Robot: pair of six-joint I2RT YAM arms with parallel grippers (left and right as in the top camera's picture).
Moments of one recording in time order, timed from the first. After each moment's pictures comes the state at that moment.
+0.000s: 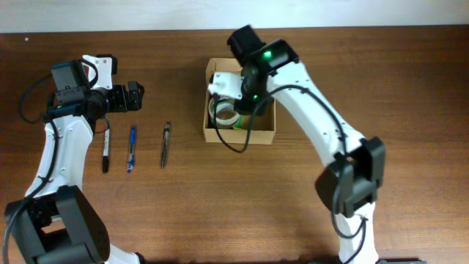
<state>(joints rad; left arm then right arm) 0.24 1.71 1.25 -0.40 0.36 0.14 0.50 2.16 2.15 -1.28 -0.11 -0.88</state>
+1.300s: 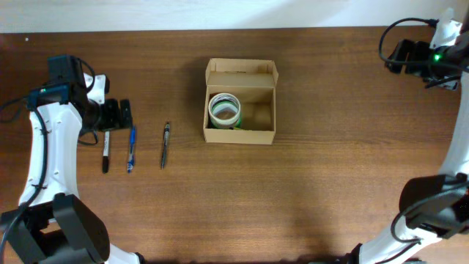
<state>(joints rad) 0.25 1.71 1.47 -1.07 0.07 0.10 -0.35 1.94 2.15 -1.34 -0.23 -0.03</state>
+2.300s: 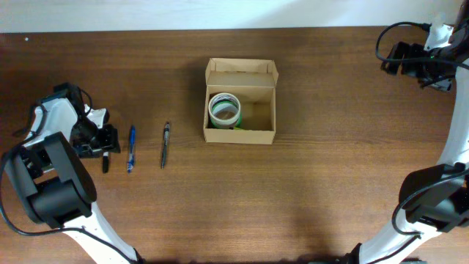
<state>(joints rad) 0.38 2.10 1.47 -1.02 0.05 0.22 -0.35 1.98 2.15 -1.34 -0.23 -0.03</state>
